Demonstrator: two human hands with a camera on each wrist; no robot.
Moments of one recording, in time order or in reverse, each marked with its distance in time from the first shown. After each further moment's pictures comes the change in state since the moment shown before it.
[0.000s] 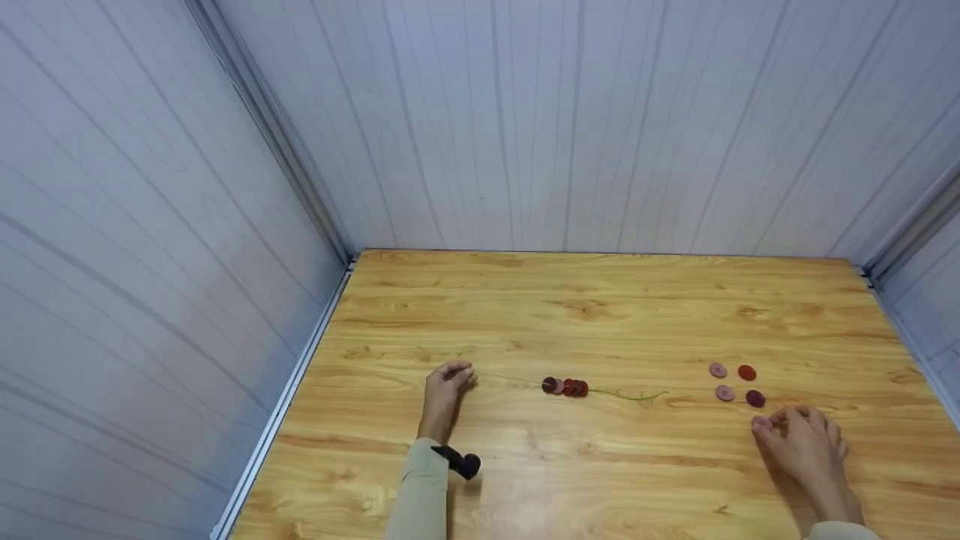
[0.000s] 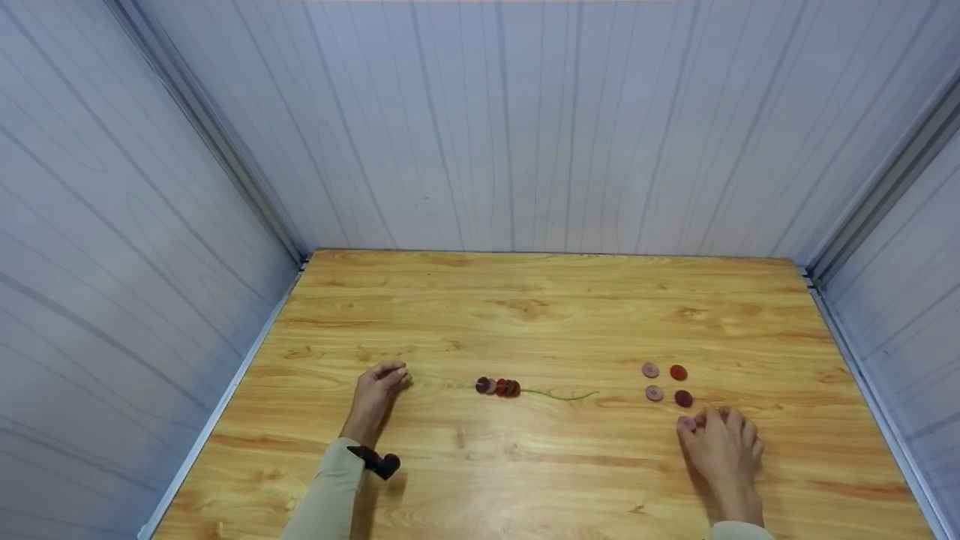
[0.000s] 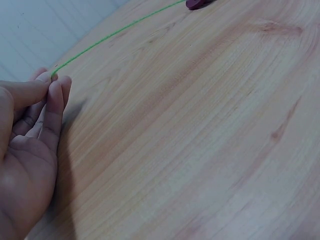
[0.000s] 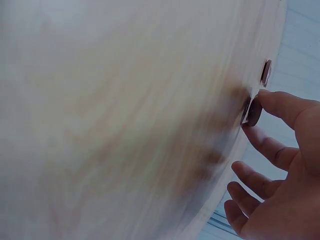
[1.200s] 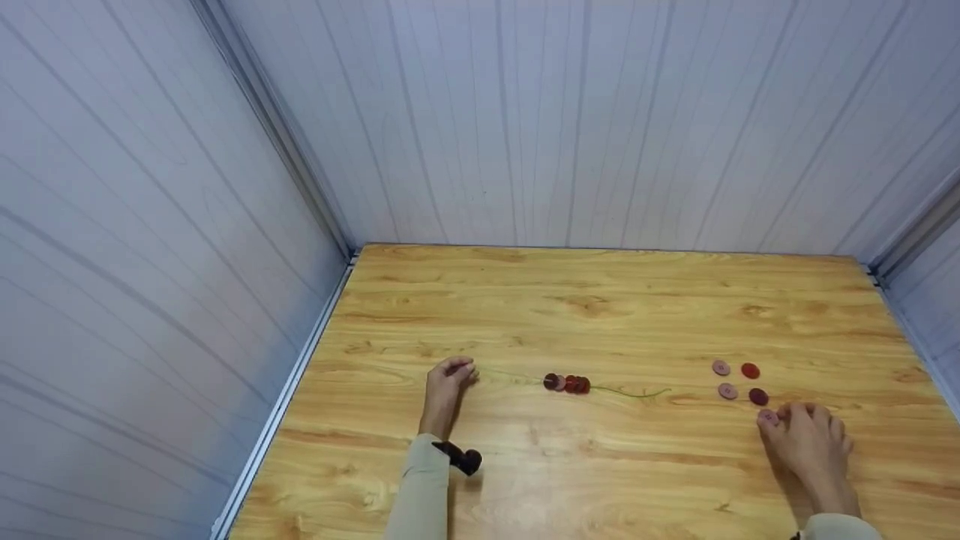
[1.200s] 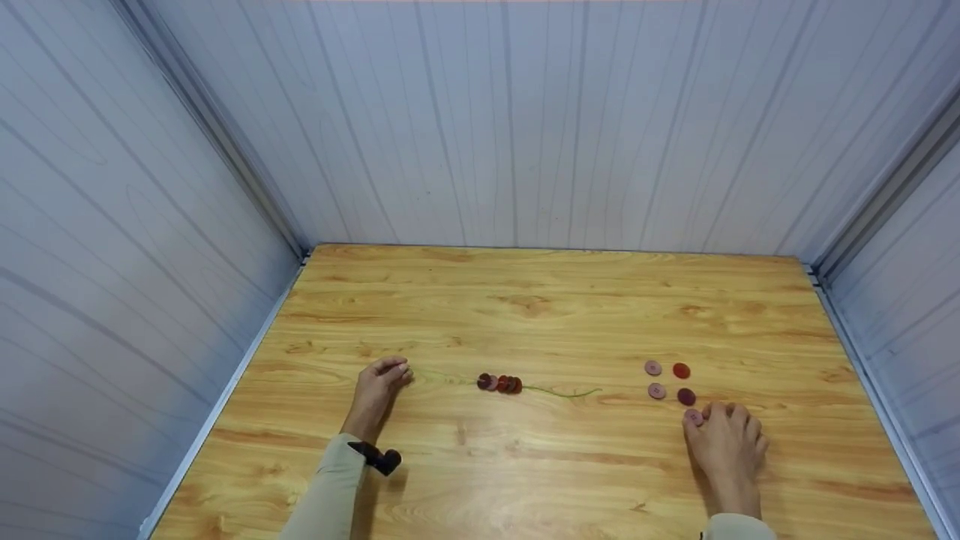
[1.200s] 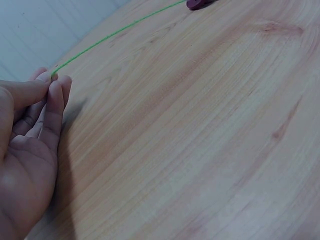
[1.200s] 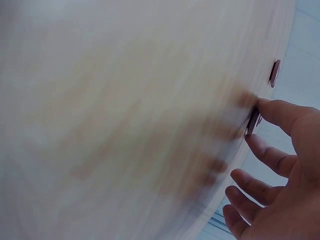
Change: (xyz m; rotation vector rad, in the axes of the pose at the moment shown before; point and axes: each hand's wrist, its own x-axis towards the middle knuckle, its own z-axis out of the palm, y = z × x) left_hand 0.001 -0.002 0.000 -0.069 -0.008 -0.009; right_hand 0.011 0.000 0.002 -0.097 0.010 0.065
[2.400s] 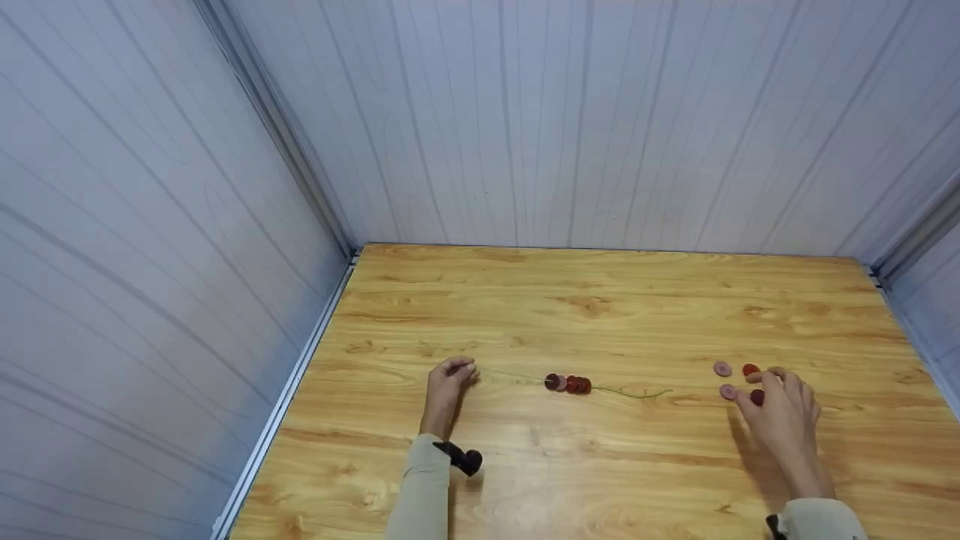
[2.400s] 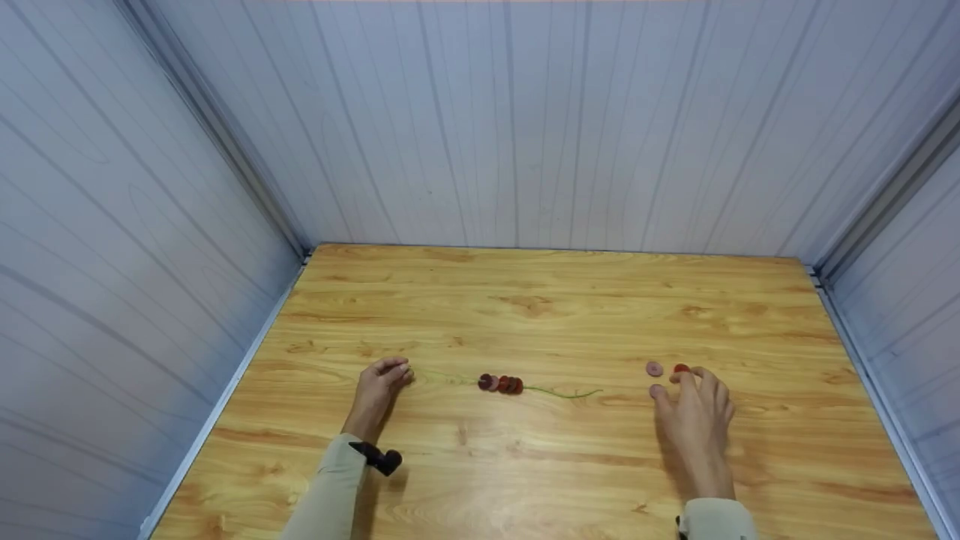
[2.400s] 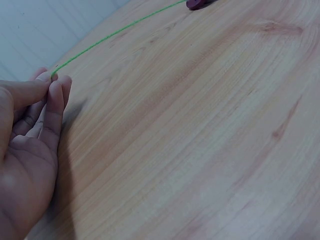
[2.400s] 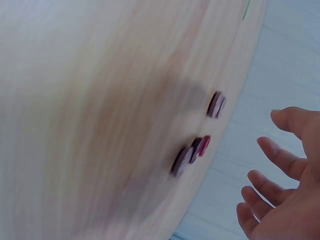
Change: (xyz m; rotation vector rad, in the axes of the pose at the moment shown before) left_hand -0.001 0.001 0.000 0.032 0.002 0.003; right_hand -0.006 -0.055 -0.004 0.154 0.237 -0.261
